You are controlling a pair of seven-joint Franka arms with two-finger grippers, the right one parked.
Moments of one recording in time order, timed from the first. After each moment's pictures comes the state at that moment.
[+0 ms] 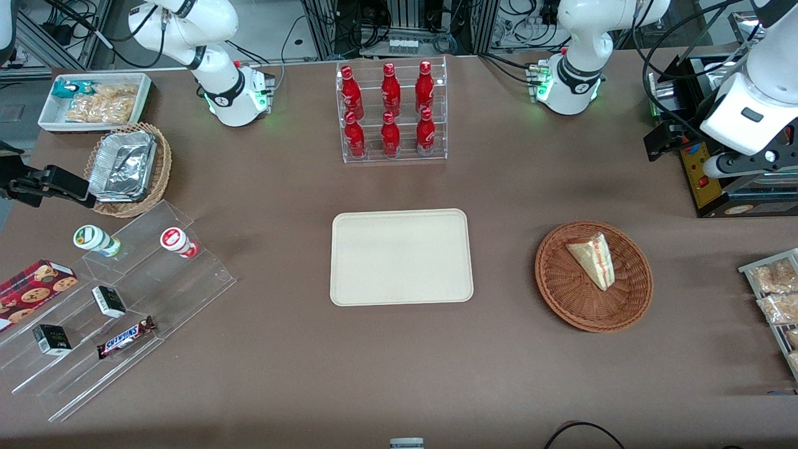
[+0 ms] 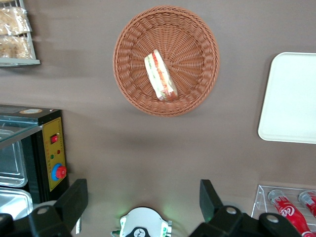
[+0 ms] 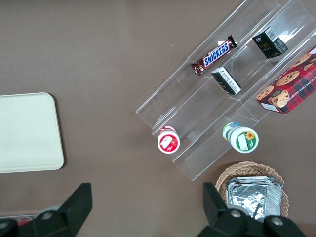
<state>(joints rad) 0.09 -0.02 -0.24 -1.53 0.06 1.37 -0.21</state>
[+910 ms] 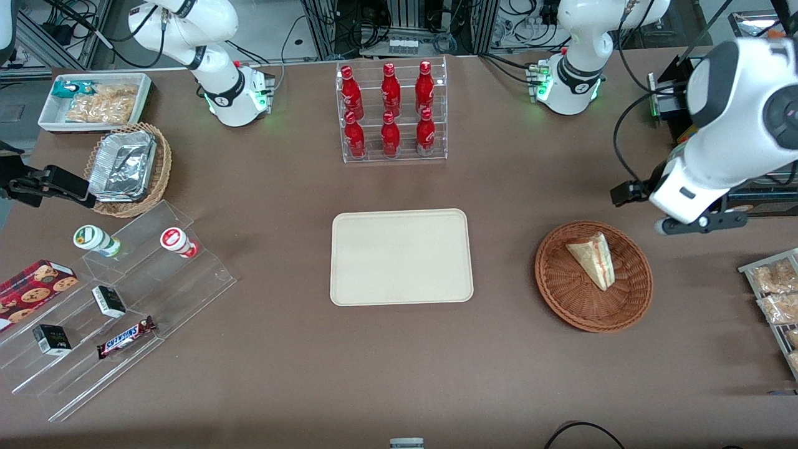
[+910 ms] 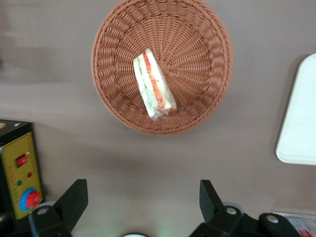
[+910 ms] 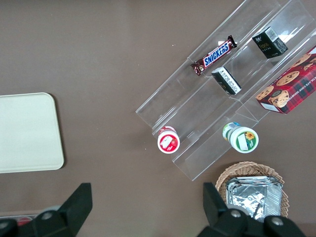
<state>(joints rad) 0.10 0.06 -0.22 -1.84 0.05 1.71 -0.23</state>
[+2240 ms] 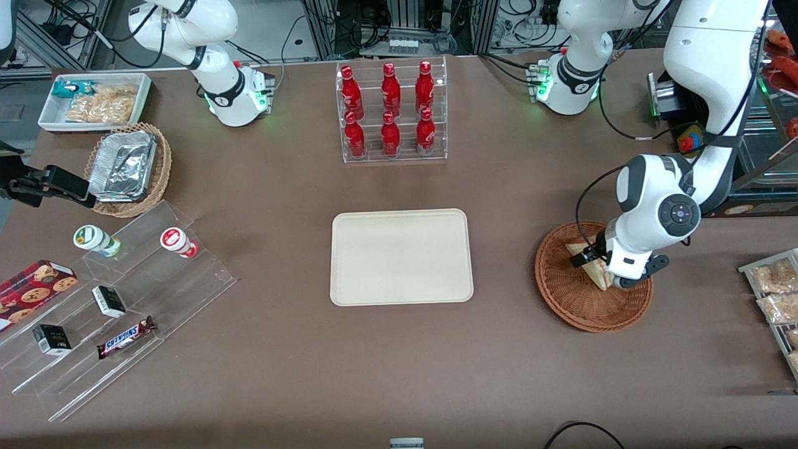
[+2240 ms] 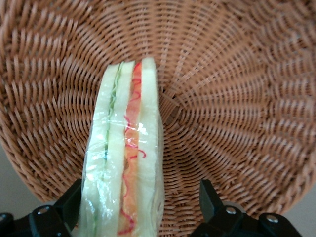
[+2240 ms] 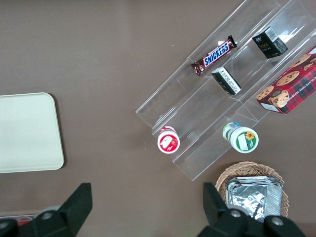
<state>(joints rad) 0.10 0.35 -0.19 -2.12 0.05 2.34 -0.62</state>
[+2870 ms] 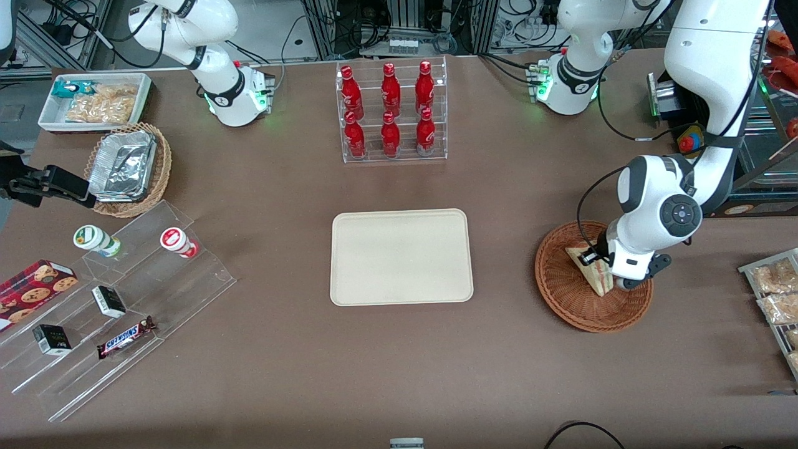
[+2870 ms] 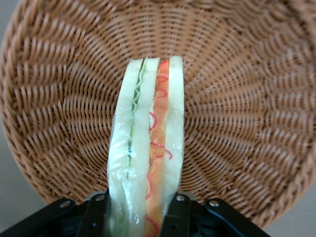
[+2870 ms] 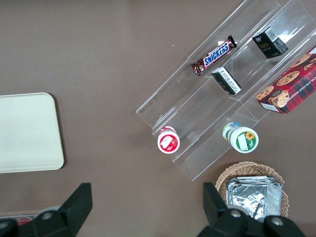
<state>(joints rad) 0.10 0.35 -0.19 -2.07 0.05 2.29 -0.63</state>
